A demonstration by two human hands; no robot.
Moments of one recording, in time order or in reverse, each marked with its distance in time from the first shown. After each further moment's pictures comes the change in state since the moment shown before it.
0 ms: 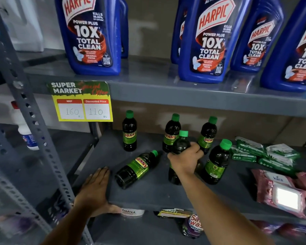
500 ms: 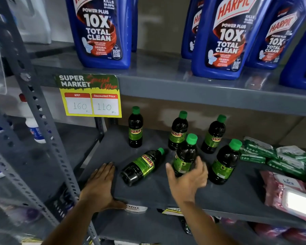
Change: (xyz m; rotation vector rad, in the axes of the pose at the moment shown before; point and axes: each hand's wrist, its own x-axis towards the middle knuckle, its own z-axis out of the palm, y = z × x) left_hand 0.004 -0.005 0.004 0.041 -0.001 0.014; right_hand -0.074 0.035 0.003 0.027 0.242 -0.326
